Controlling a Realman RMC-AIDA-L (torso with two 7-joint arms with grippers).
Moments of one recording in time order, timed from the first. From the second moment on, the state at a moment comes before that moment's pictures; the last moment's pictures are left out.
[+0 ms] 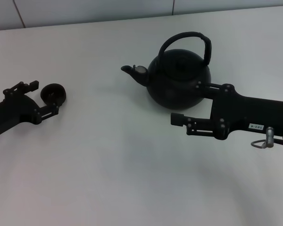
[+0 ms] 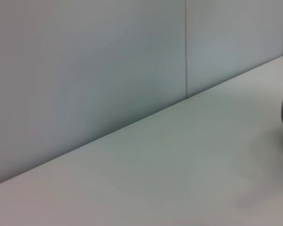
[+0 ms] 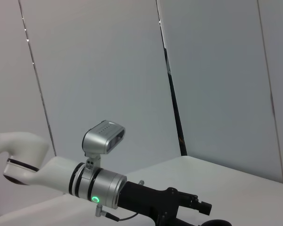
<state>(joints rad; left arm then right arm) -0.45 -2.07 0.94 0.44 1.55 1.00 -0.90 0.15 2.09 -1.20 -0.97 -1.45 -1.51 1.33</state>
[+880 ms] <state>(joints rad) -0.46 -2.07 1.01 0.44 1.55 0.93 -0.89 0.17 2.09 -1.20 -0.96 -1.45 -1.51 1.33</state>
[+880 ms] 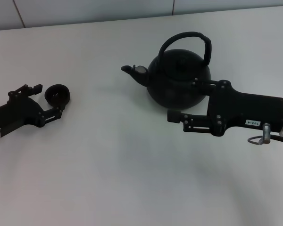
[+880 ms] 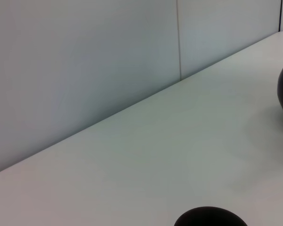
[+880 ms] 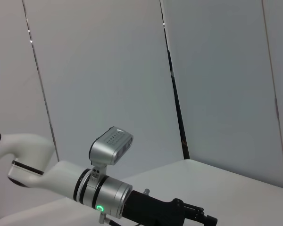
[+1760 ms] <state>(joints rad) -0.49 -2.07 1.01 0.43 1.55 0.91 -0.89 0.17 2.09 -1.19 -0.96 -1.45 -1.50 1.33</state>
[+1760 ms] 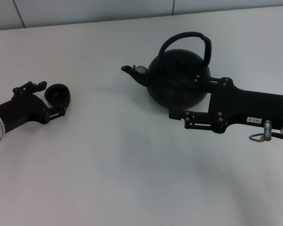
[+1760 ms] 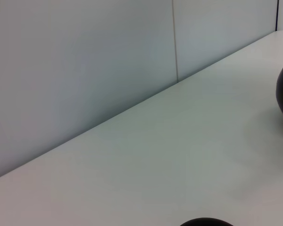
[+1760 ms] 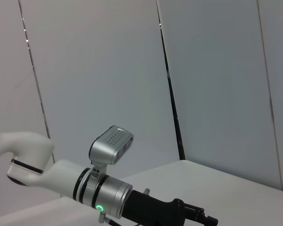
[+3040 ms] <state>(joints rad) -0.49 -2.07 1.07 0.45 1.55 1.00 -0.91 0.18 2.09 -1.19 -0.96 -1.45 -1.47 1.33</state>
